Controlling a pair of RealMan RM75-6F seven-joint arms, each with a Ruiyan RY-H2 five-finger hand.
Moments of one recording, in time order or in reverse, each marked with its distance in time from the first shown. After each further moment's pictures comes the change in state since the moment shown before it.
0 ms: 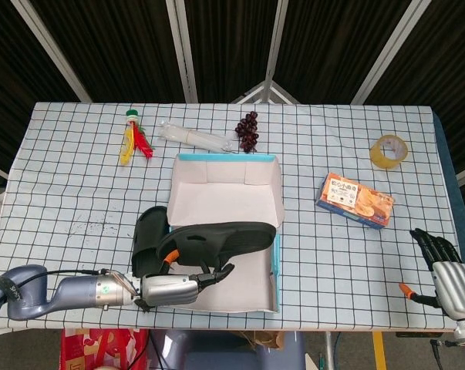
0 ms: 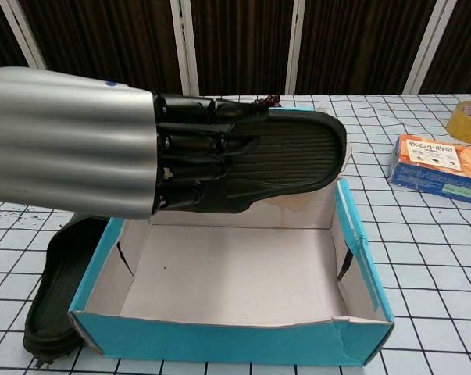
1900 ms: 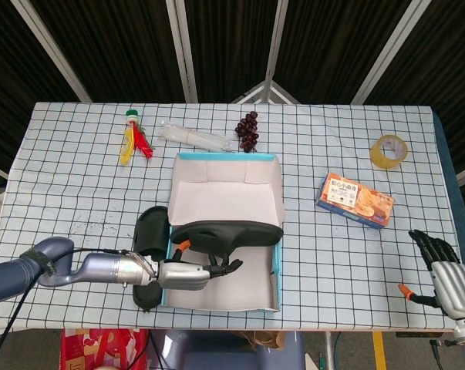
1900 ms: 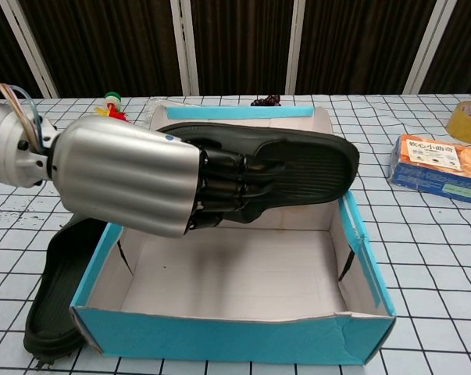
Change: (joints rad) left arm -0.189 -0.180 0.127 0.331 0.006 0.096 -0.118; right arm 0.007 0.012 -0.002 -0.013 0.018 -0.032 0.009
